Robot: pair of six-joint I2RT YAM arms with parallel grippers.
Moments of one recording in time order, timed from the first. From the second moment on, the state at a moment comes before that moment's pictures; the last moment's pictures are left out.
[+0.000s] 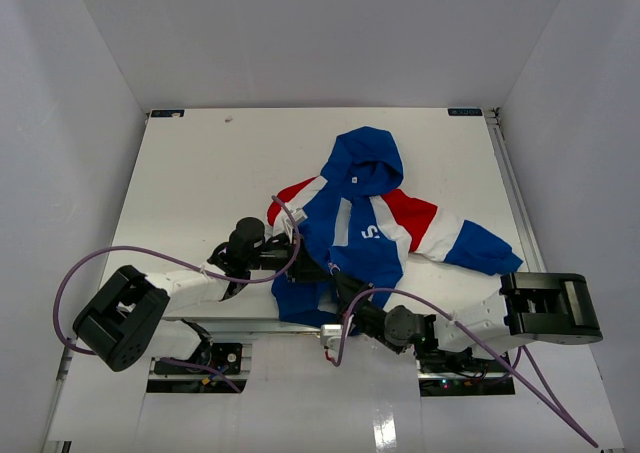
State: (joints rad) left arm -0.65 1.31 0.39 0.65 0.85 -0.70; right arm 1.57 1.31 0.15 1.12 0.59 -1.28
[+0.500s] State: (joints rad) left arm -0.65 1.31 0.39 0.65 0.84 -0.69; right arm 1.53 1.30 0.29 1.00 0.67 -1.11
